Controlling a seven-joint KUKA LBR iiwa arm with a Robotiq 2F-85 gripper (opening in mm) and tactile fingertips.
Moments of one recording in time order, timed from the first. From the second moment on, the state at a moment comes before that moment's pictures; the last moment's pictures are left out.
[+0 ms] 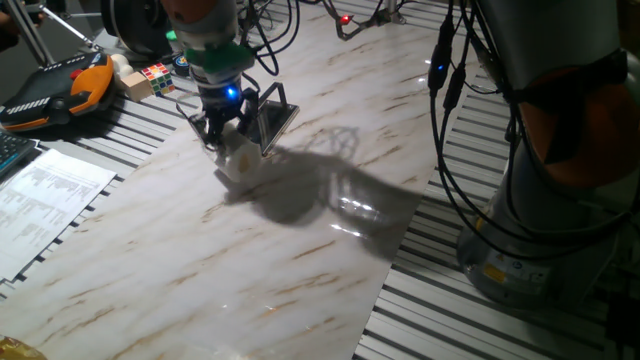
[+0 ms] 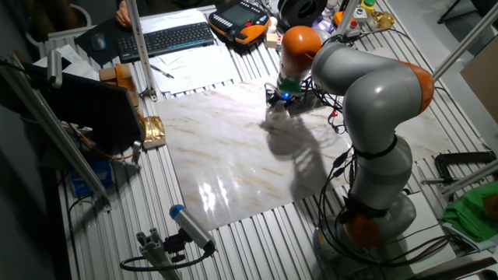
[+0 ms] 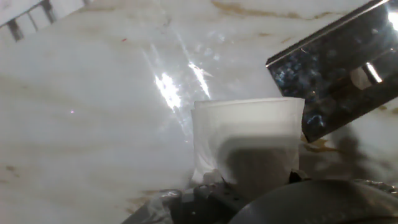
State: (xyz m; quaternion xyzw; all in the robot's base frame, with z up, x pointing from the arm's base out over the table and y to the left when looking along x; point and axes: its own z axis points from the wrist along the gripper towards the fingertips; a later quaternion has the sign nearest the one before) arm 0.570 0.054 0.111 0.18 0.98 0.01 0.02
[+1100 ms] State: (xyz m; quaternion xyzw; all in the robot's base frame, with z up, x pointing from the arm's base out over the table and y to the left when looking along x) arm 0.575 0.054 0.096 -0.01 1.00 -0.01 0.00
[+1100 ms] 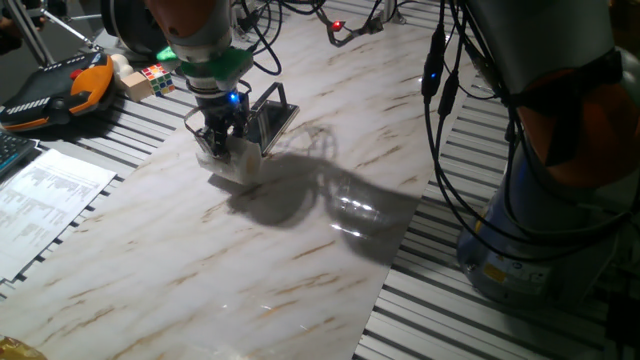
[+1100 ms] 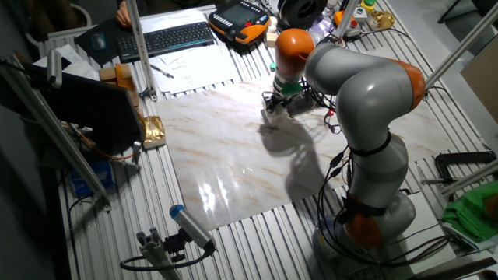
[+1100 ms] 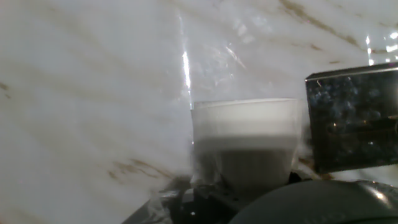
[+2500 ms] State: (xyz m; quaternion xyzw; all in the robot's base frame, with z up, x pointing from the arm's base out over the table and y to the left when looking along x) arm 0.574 0.057 0.085 0.02 1.00 -0.02 0.04
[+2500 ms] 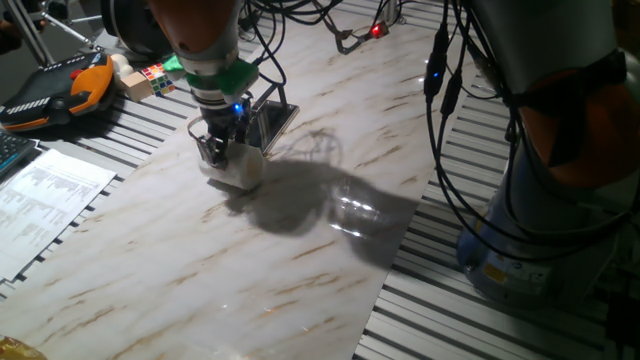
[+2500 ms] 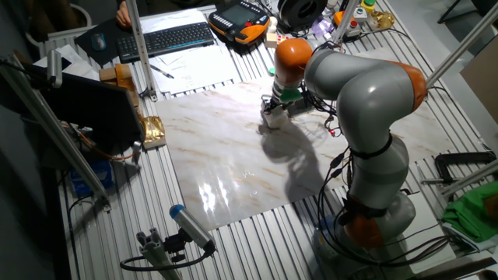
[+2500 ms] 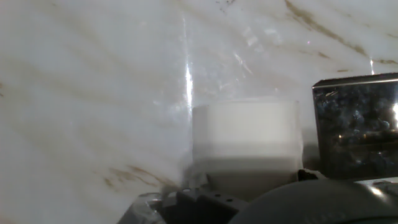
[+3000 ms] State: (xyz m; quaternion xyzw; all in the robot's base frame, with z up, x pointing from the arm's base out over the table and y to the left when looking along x) arm 0.571 0.055 0.104 0.03 1.00 -0.03 0.04
